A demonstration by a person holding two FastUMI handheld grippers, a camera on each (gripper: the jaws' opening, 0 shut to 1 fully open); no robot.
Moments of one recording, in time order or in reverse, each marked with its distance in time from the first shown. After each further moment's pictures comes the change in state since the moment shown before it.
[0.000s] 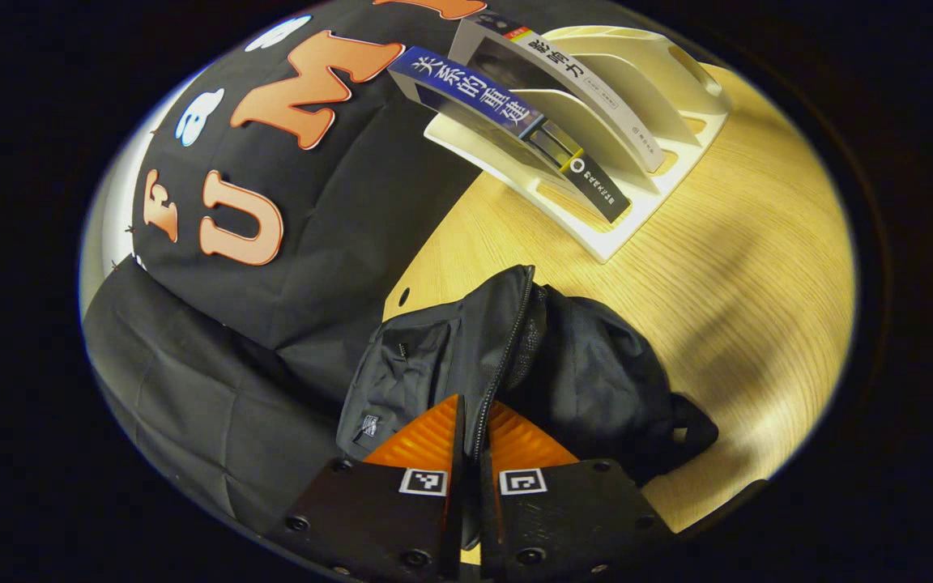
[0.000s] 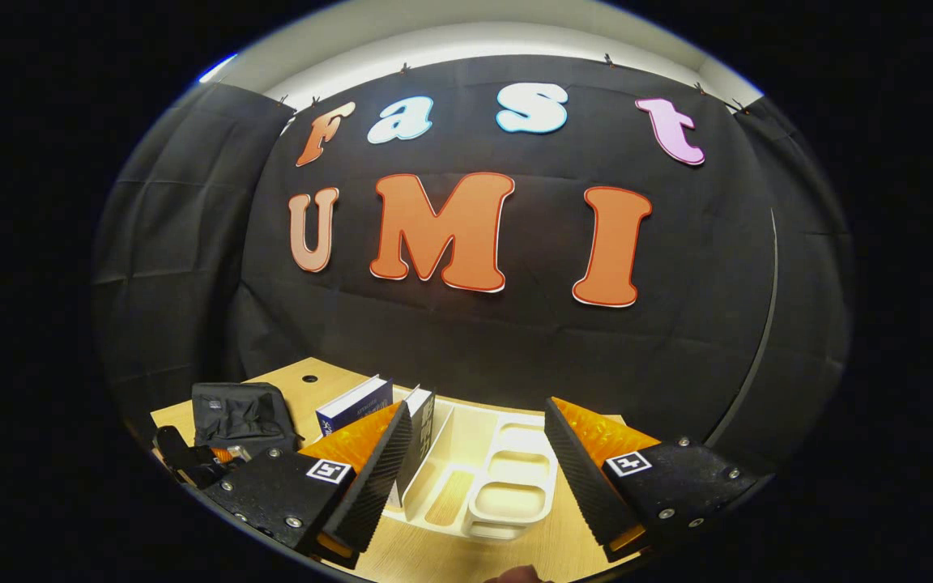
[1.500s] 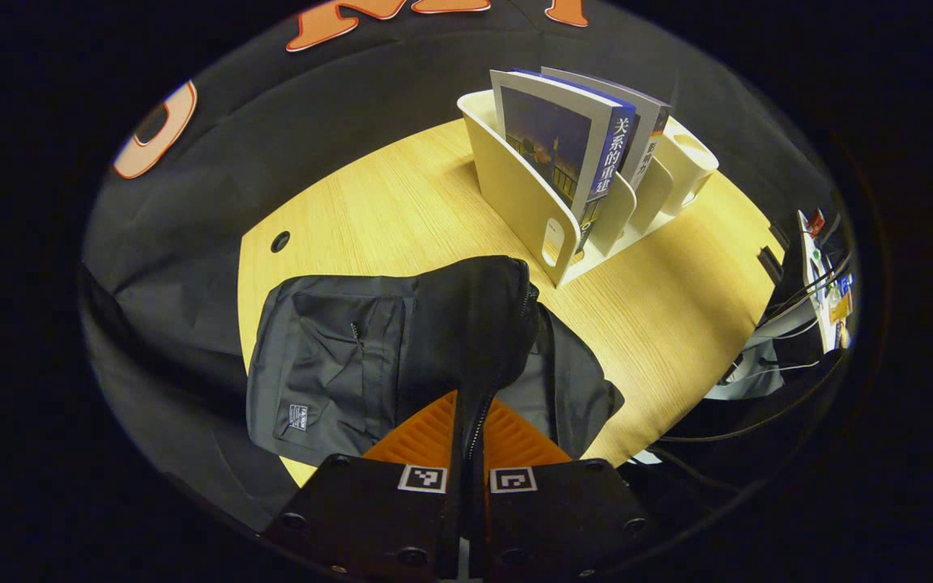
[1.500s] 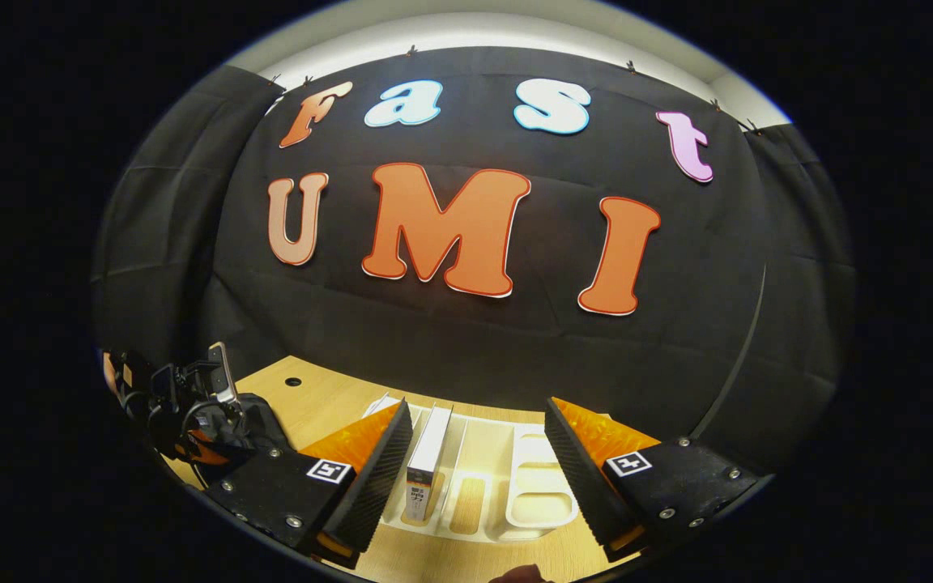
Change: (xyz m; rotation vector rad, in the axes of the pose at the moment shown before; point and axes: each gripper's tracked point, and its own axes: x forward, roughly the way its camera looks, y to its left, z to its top) left arm -0.034 0.003 0.008 -0.217 0.160 -0.773; right arm 0.034 0.069 0.037 -0.043 0.069 -0.151
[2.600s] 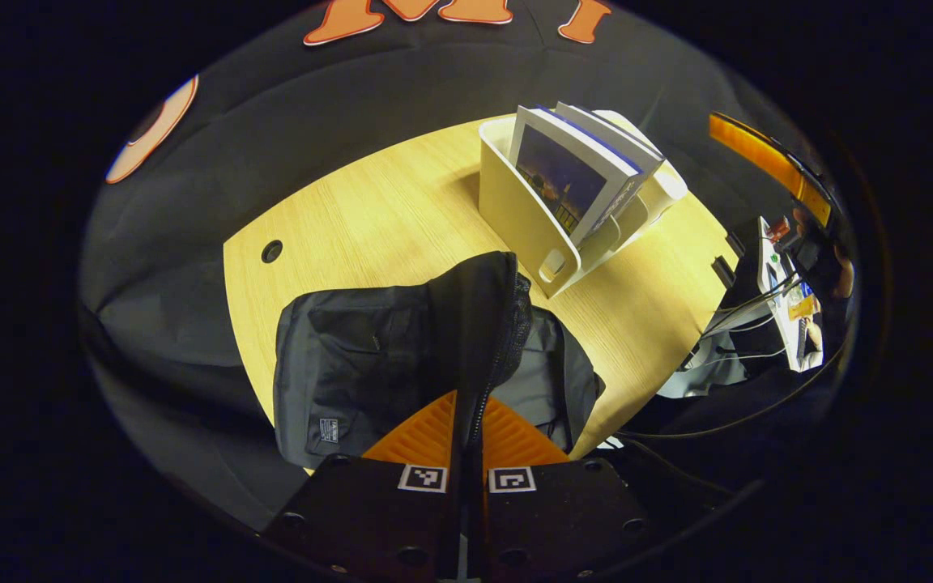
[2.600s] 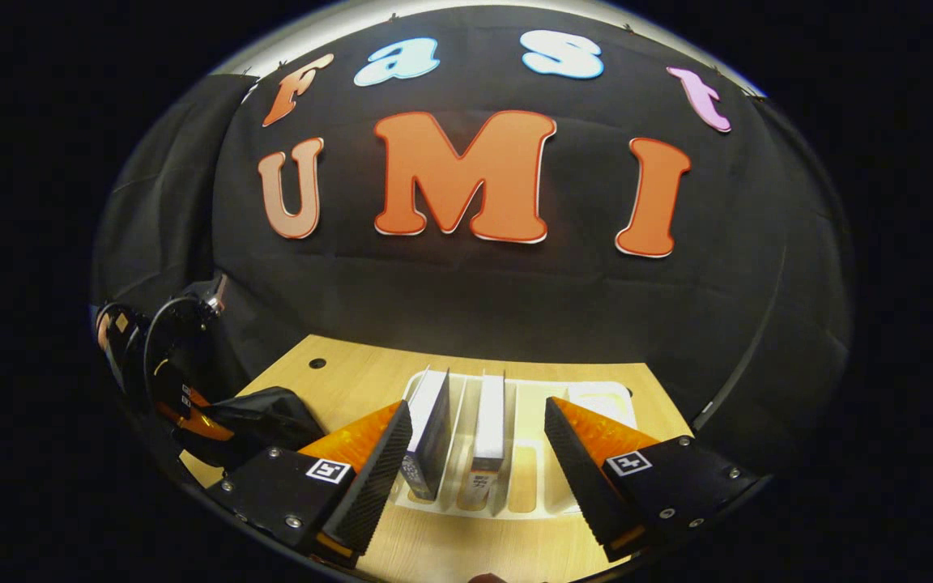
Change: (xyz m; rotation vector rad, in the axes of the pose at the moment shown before) left arm -0.049 0.054 0.030 0.027 0.017 -0.175; right arm 0.035 0.071 -0.035 0.088 0.241 0.091
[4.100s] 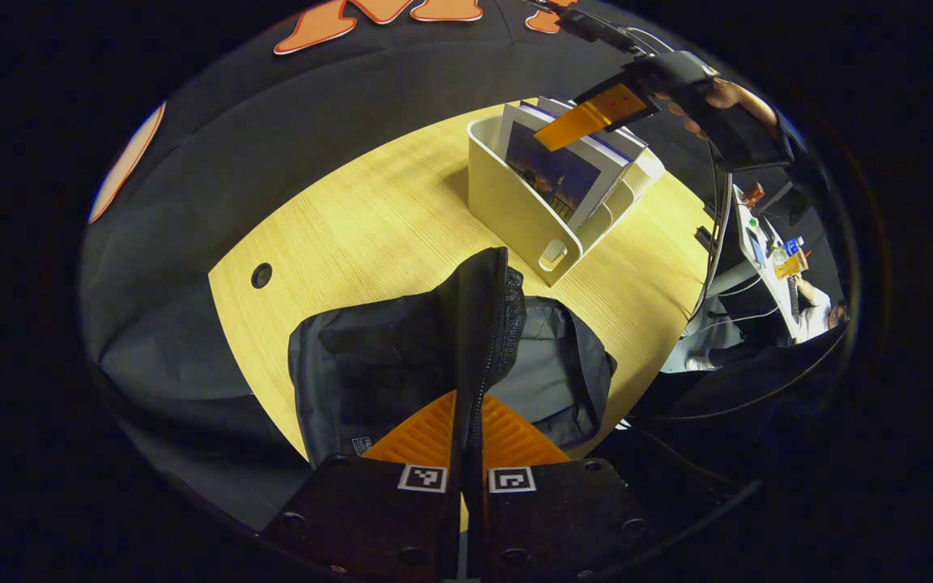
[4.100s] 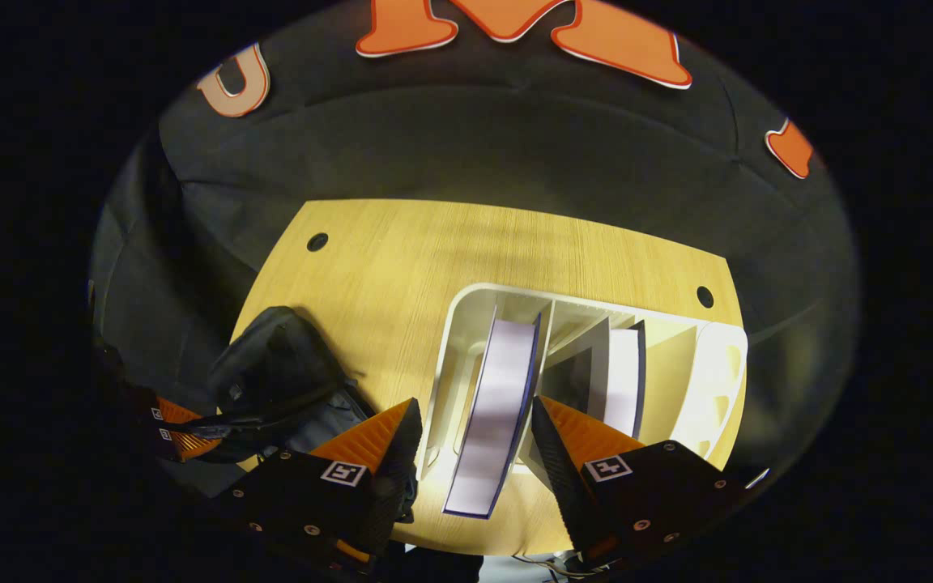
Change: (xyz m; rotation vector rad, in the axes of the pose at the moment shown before) left arm 0.001 0.033 0.002 0.138 0.023 -0.050; right arm 0.131 0.060 -0.062 -0.025 0.758 0.080
